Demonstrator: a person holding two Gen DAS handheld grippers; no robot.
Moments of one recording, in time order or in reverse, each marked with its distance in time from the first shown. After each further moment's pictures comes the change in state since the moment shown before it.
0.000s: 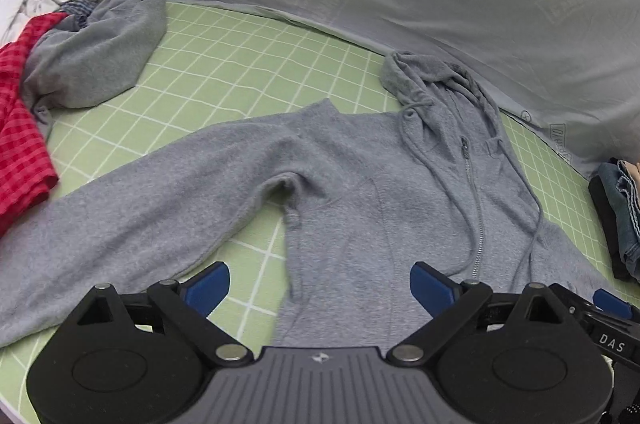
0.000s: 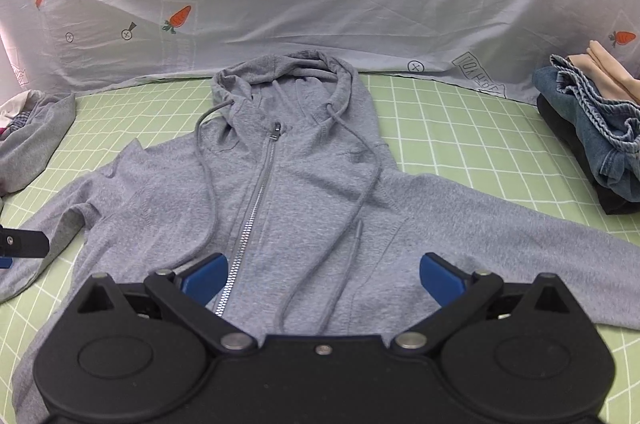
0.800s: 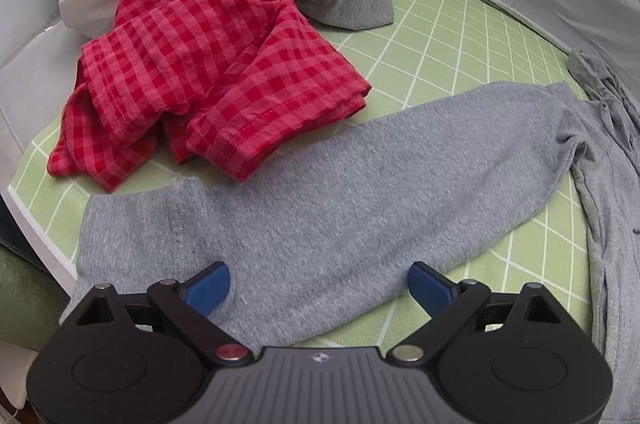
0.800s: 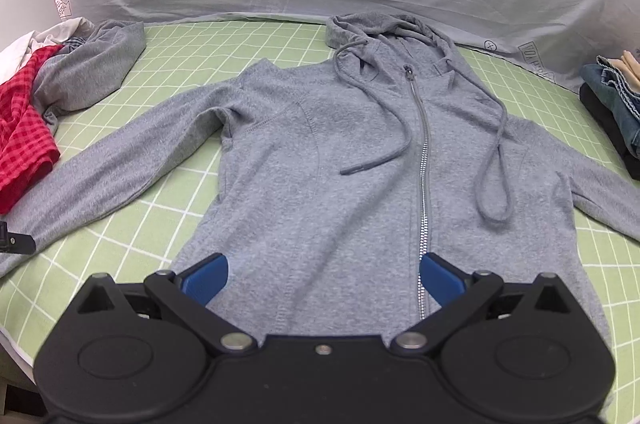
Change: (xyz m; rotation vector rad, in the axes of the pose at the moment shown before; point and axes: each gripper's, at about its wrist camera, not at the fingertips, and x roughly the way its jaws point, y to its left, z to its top) left arm -0.007 0.223 -0.030 -0.032 0.071 0.188; right arm -0.032 0.175 -0.067 -0.055 0.082 -0.046
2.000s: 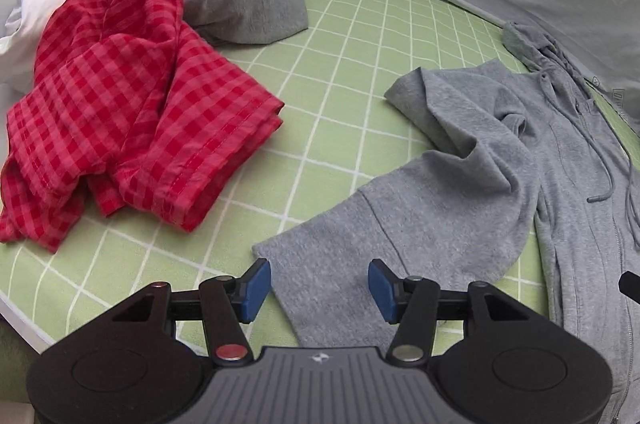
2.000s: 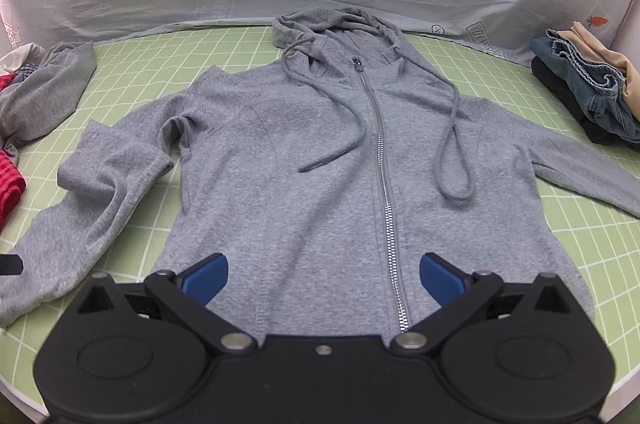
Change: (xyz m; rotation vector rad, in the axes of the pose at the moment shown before) left arm -0.004 -0.027 0.020 0.119 0.030 -0.133; right arm 0.002 0.000 0.002 0.111 0.014 -0.109
